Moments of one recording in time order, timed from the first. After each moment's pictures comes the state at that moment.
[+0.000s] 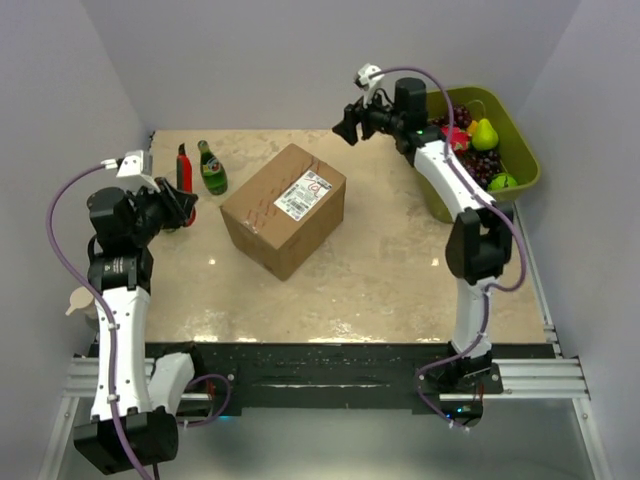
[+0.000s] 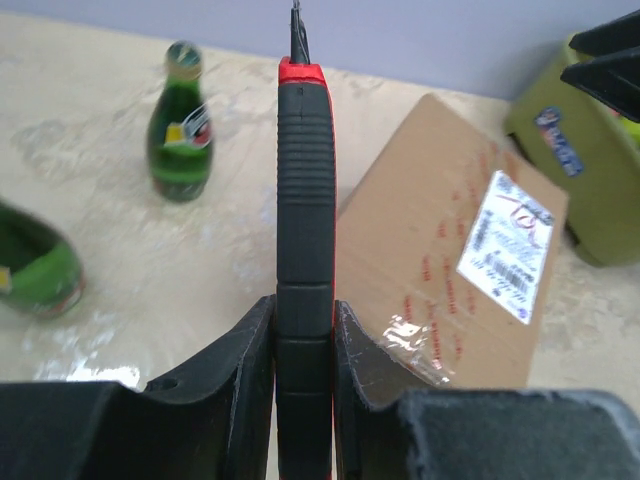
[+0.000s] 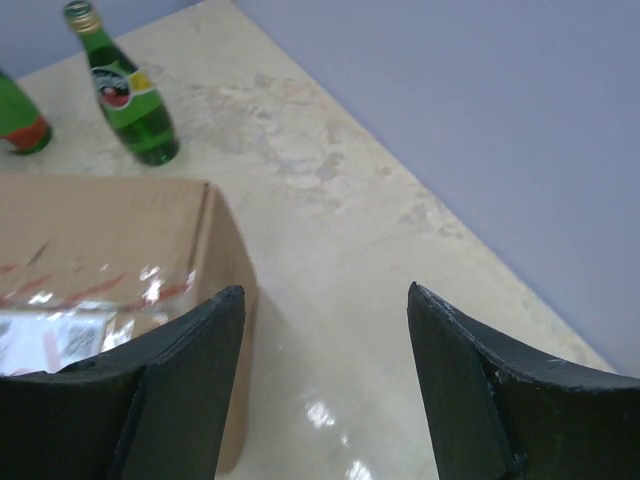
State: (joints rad) left arm 0.22 0.86 0.95 -0.33 0.46 -0.25; right arm 0.29 2.04 1.94 -0.16 -0.59 -0.18
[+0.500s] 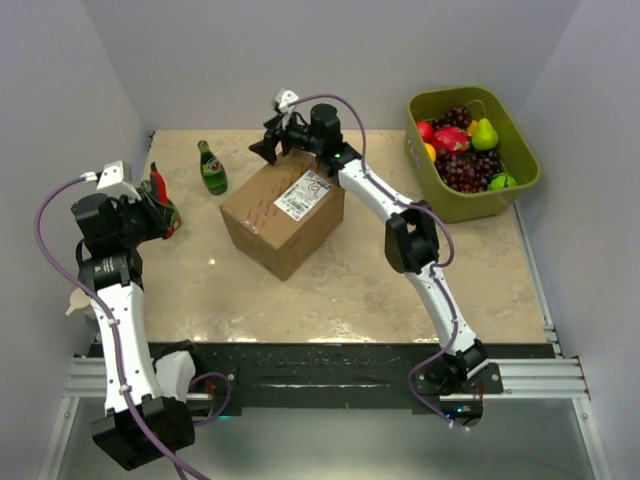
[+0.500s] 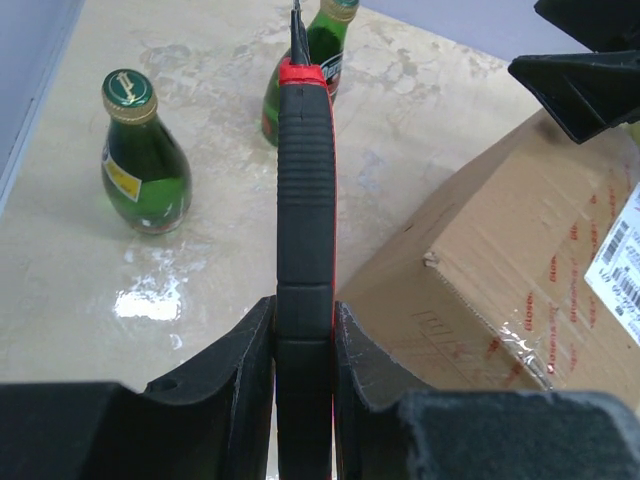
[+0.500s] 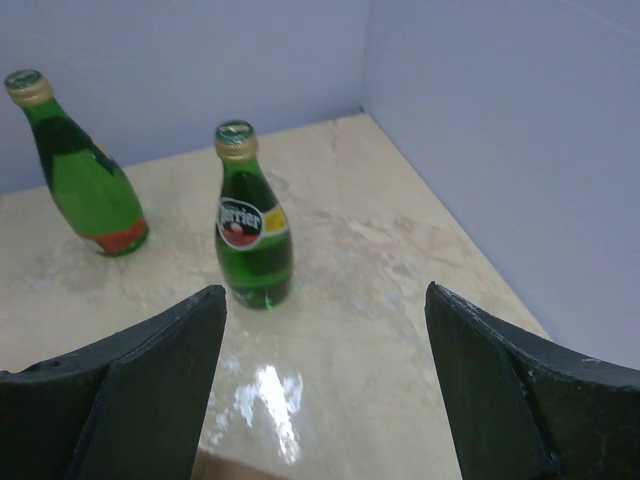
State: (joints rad) left arm 0.38 0.88 0.94 -0.47 0.39 -0.19; right arm 0.56 2.56 2.41 0.15 -0.58 -0.05
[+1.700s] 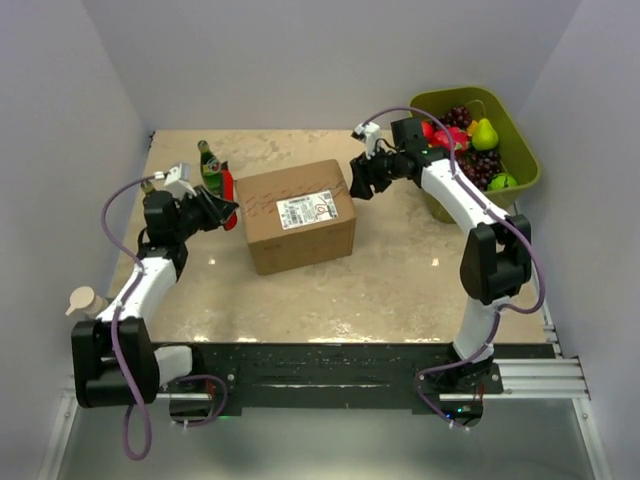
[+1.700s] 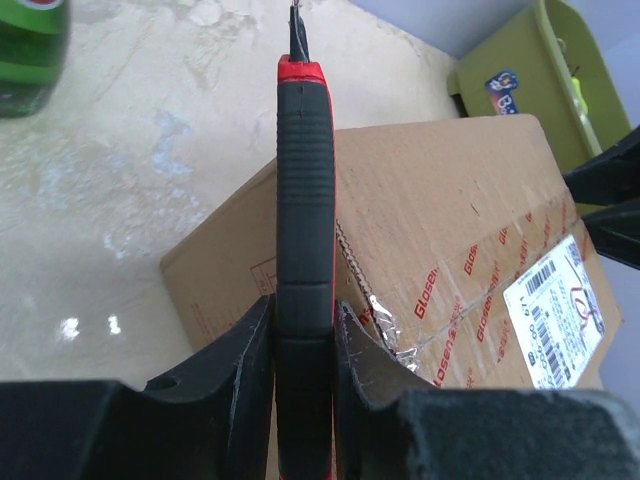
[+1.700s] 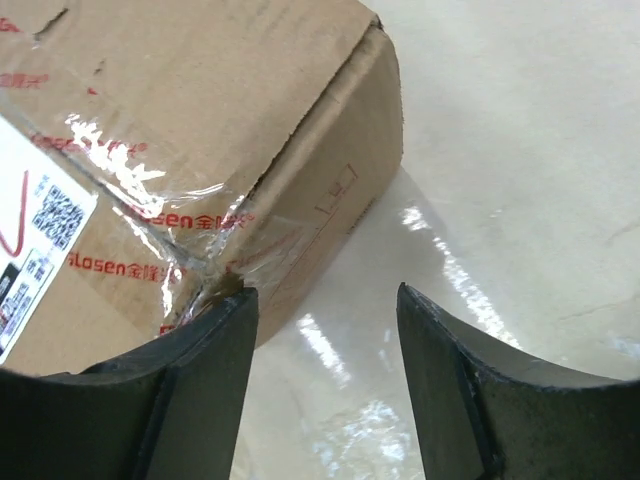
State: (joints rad) left arm 0.09 1.17 0.65 0.19 0.51 -0.52; right arm 0.32 1.88 1.65 -0.60 -0.57 -0.29
